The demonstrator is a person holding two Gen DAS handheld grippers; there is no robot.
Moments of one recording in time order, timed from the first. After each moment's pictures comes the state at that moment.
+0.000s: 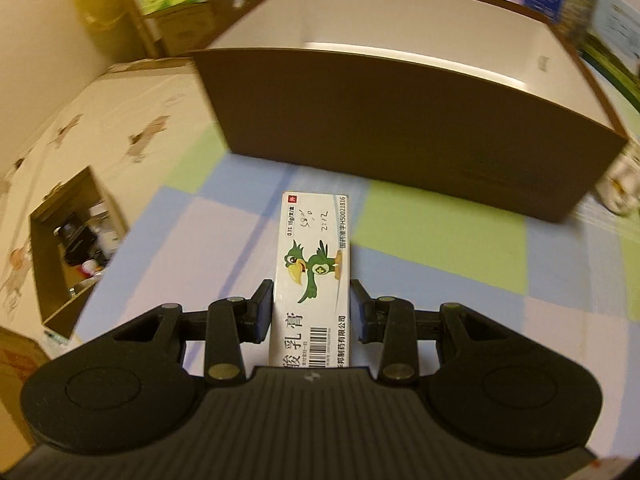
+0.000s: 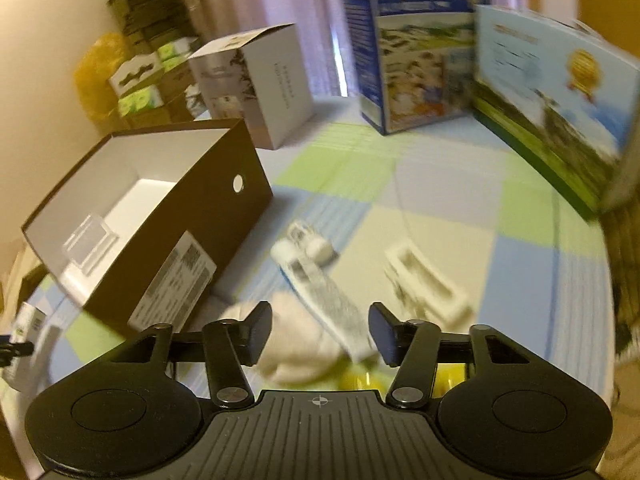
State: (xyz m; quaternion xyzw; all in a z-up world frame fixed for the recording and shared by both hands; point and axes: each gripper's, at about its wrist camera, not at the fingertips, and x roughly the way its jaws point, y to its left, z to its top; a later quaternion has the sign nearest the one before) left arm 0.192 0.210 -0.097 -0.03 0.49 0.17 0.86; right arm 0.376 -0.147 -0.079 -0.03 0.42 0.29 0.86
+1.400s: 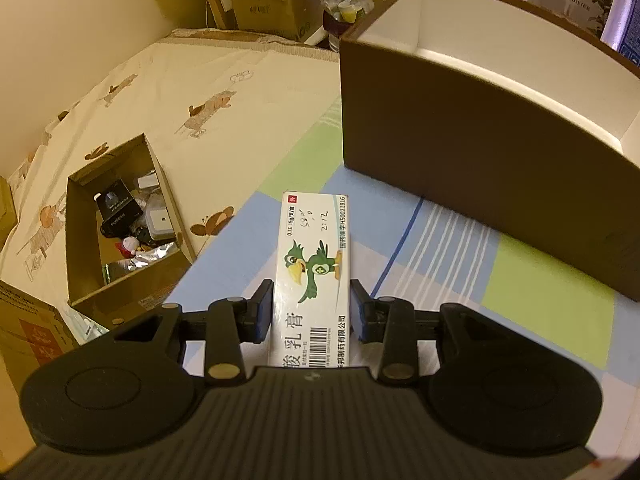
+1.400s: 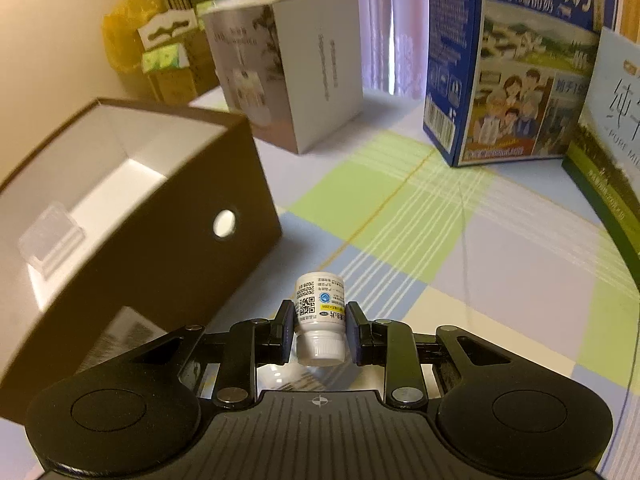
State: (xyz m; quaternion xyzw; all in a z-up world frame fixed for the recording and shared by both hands) left arm 0.205 0.287 -0.101 -0.08 0.49 0.24 0.83; right arm 0.467 -0.070 -0.124 -0.10 0.41 0.35 0.84
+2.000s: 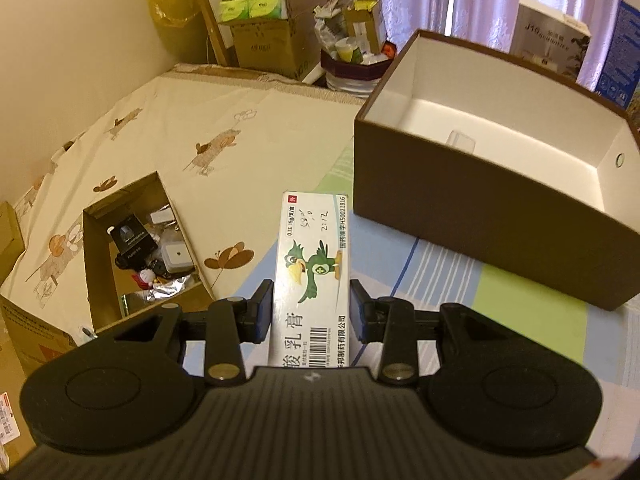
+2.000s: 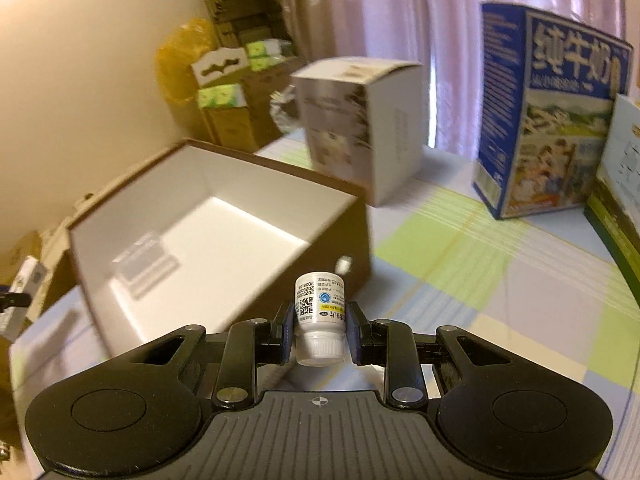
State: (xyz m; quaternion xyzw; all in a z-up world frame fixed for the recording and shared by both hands) left arm 0.183 0.291 -0.047 -0.06 0.45 0.24 0.86; right arm 0.393 -0.057 -0.058 -0.07 0.37 0.41 0.83
